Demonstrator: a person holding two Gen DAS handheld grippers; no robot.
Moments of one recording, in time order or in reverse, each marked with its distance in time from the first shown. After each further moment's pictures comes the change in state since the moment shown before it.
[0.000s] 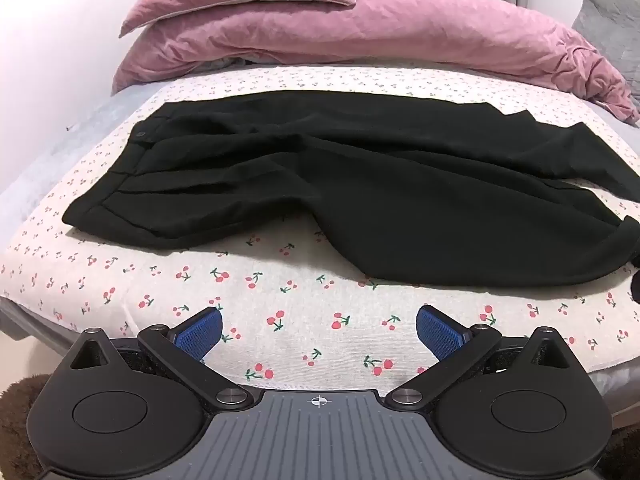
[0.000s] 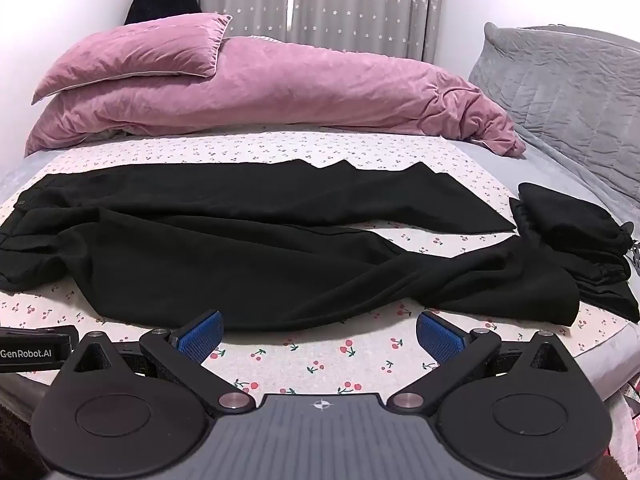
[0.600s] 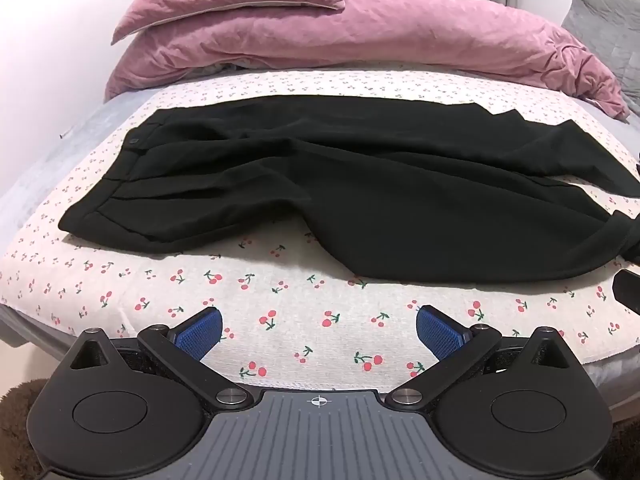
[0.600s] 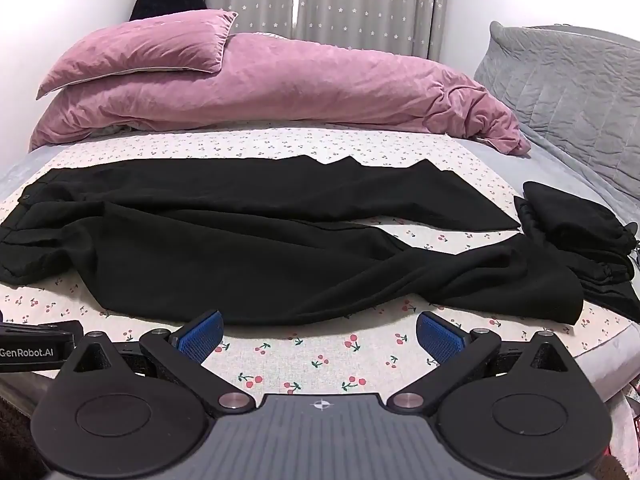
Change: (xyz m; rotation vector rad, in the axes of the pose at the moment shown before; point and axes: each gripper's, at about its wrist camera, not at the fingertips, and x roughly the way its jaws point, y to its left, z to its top) left arm -0.009 -0.007 0.000 0.019 -0.010 -0.010; right arm -0.001 0.004 -0.001 0.001 0.012 0.015
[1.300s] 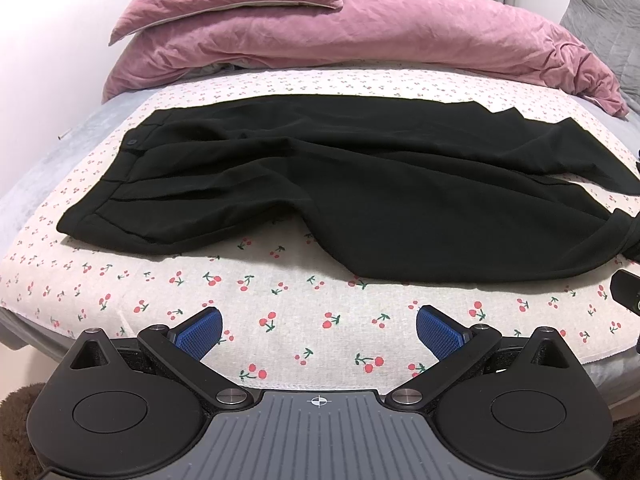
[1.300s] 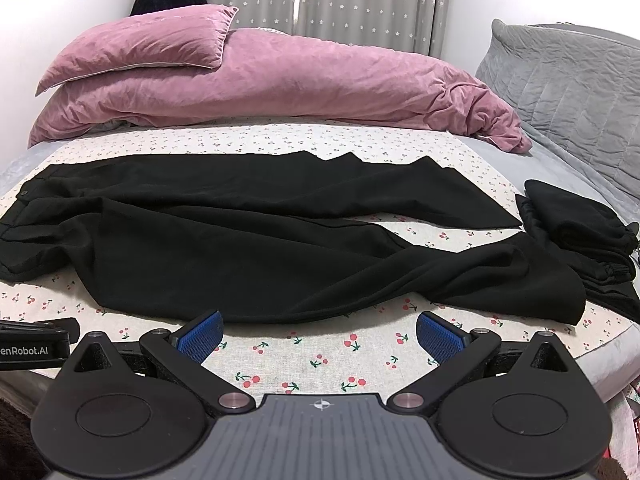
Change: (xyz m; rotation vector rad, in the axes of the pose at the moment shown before) left arm 0.003 0.002 0.000 0.005 0.002 -0.005; right arm 0.008 -0.003 -0.001 -0.006 0.010 0.001
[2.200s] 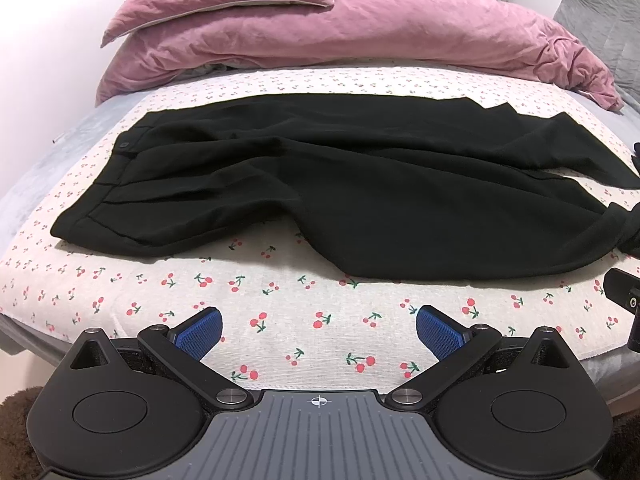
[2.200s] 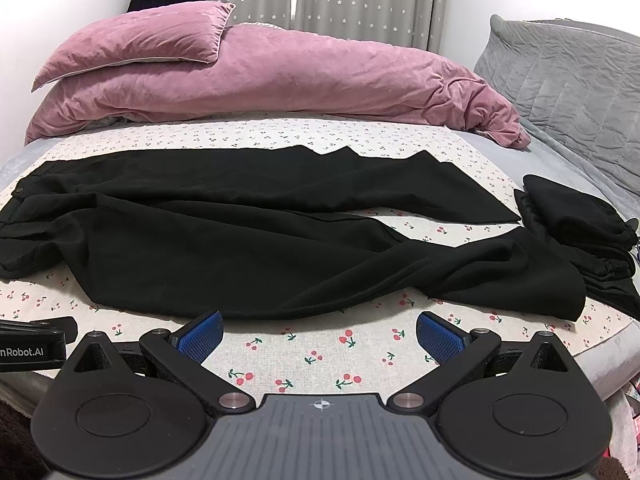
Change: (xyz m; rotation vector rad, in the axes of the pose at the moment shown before) left arm 0.004 -0.003 -0.001 0.021 0.001 -0.010; right arm 0.004 -0.006 -0.002 0.001 0.012 -0.001
